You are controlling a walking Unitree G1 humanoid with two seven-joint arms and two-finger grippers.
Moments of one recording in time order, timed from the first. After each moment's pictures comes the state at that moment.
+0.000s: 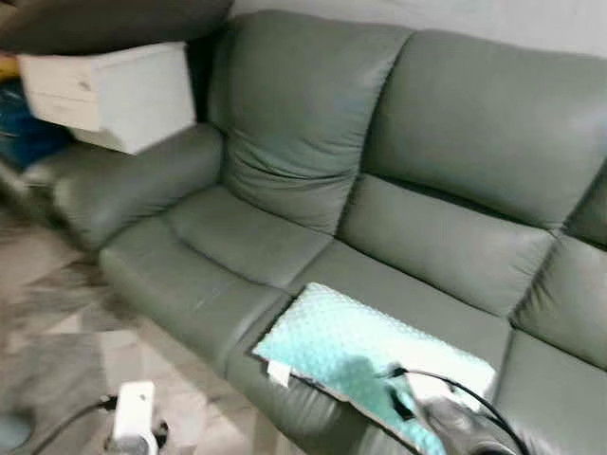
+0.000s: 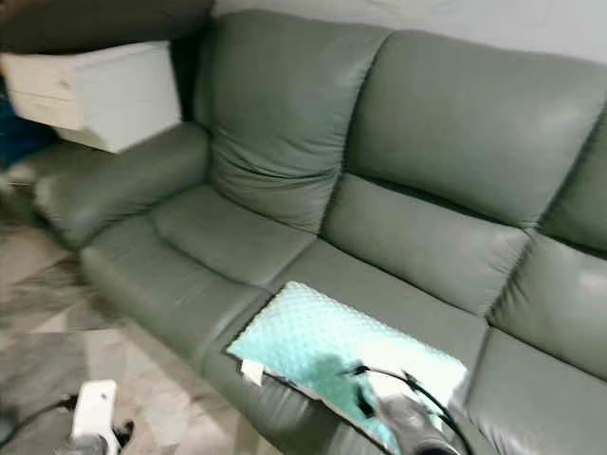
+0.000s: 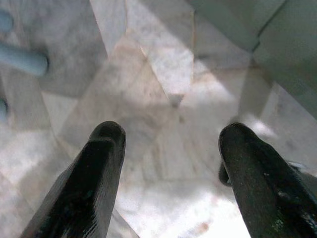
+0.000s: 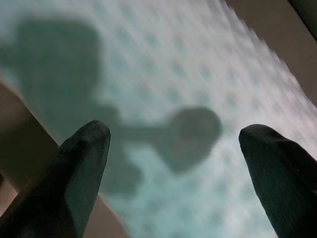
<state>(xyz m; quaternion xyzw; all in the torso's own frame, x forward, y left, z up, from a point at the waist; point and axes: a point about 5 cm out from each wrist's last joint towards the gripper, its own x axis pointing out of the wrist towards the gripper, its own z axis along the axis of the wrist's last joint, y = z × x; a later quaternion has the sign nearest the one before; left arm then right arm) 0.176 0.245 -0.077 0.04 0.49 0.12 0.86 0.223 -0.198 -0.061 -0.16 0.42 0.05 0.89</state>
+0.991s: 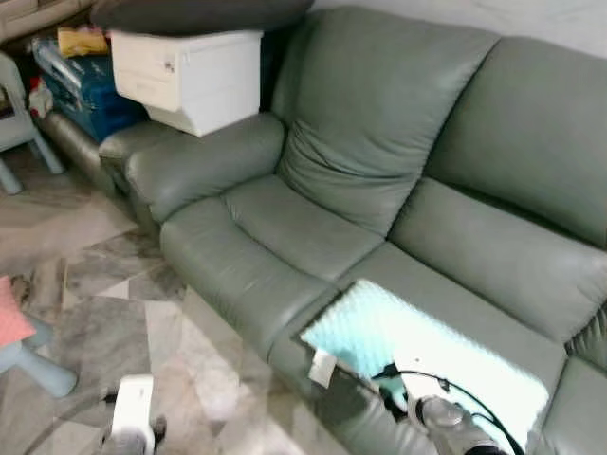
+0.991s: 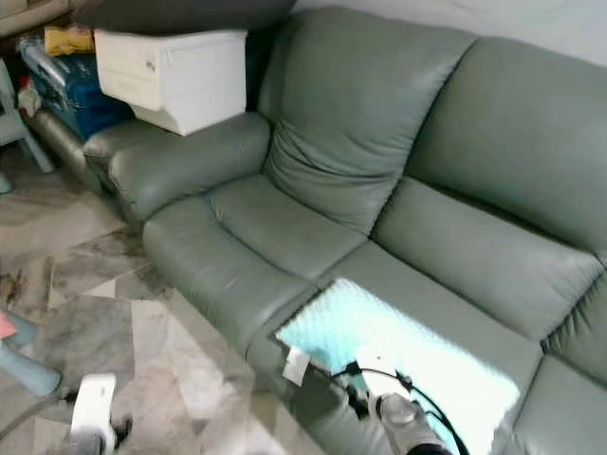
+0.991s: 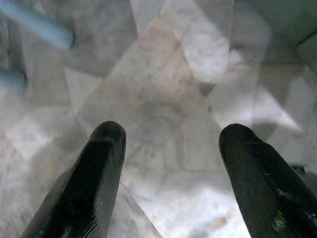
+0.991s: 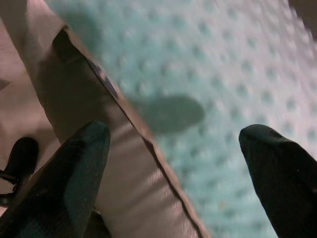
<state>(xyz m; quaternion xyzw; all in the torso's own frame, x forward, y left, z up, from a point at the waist) 0.187 0.253 -0.070 0.06 0.48 0.12 0.87 0.234 -0.181 -0.056 -0.15 0.40 0.08 0.90</state>
